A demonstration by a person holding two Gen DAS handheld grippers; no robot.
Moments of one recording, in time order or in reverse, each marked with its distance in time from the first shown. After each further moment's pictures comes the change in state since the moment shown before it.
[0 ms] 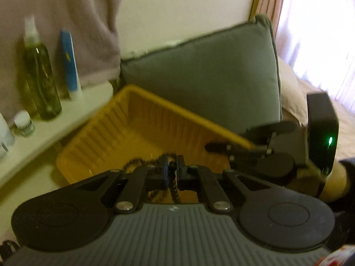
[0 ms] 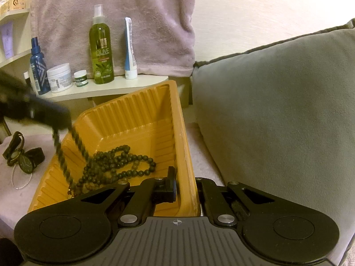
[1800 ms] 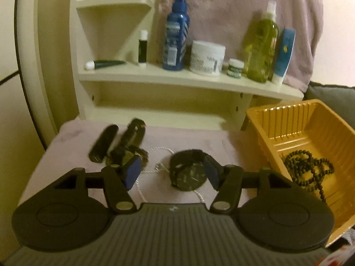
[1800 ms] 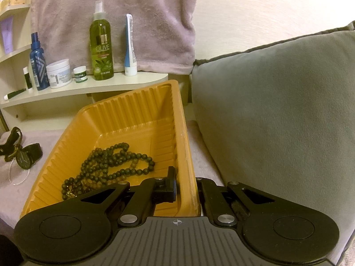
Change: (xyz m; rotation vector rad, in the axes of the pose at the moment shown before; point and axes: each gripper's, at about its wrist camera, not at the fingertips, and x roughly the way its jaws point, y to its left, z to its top) left arm -0.048 0.057 -0.158 -0.601 -0.255 0.786; right arm 0.002 0.000 -0.003 -0.016 0.006 -0.007
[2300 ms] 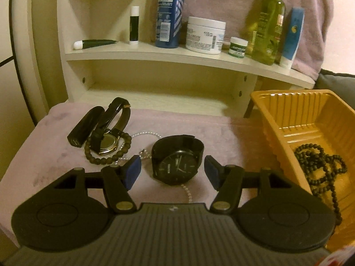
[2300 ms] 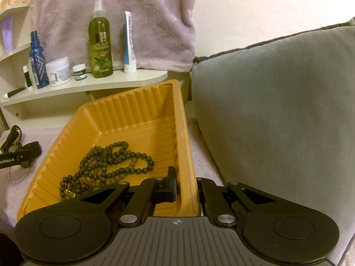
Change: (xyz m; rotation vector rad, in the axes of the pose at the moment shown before) left arm 0.033 -0.021 -0.009 -0.025 0.056 0.046; right arm 0.005 -0.004 -0.001 -0.002 0.009 0.008
